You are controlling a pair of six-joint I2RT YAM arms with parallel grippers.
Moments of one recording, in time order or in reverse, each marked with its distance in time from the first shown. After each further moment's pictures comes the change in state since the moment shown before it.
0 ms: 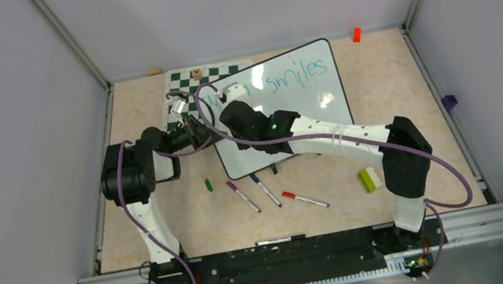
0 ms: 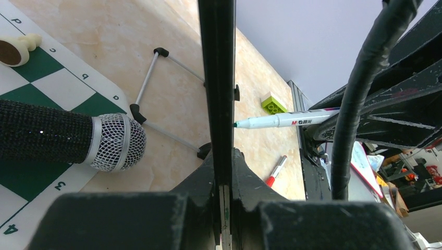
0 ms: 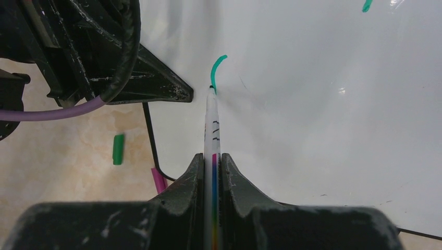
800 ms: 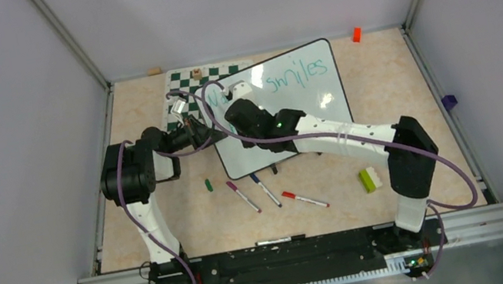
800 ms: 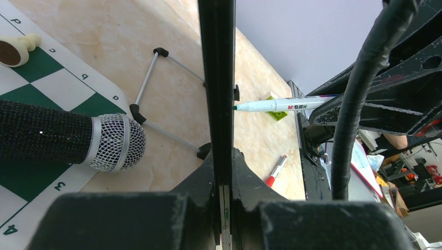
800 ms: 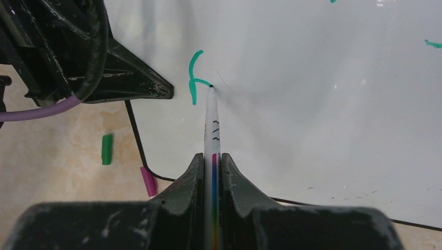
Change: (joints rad) left arm 0.000 0.000 0.000 0.000 0.000 0.000; right arm -0.020 -0.029 -0.029 -0.005 0.007 0.008
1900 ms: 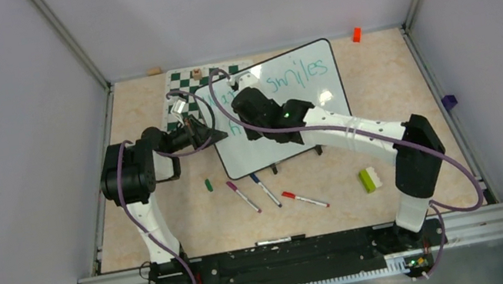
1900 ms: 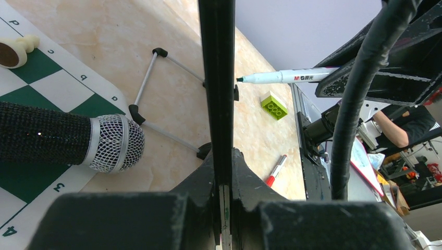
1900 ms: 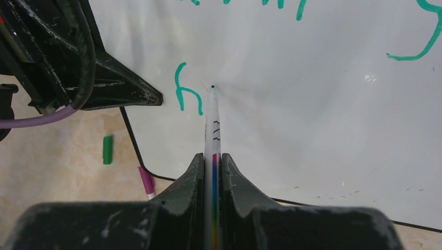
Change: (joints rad) left arm -0.001 0.000 0.000 0.005 0.003 0.000; right arm -0.045 -0.038 0.016 -0.039 -0.057 -0.010
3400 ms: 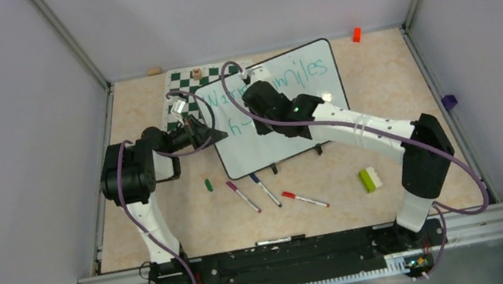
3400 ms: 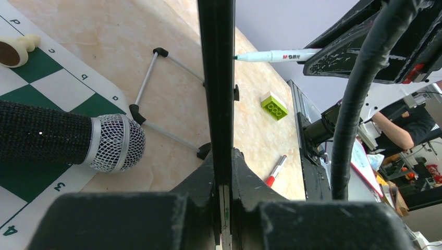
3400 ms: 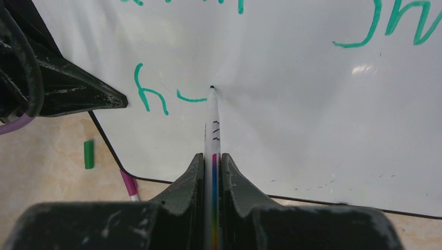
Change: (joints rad) left arm 0.000 0.000 0.001 -0.005 -0.001 0.000; right arm -0.063 -0.049 -0.063 -0.015 -0.009 0.016
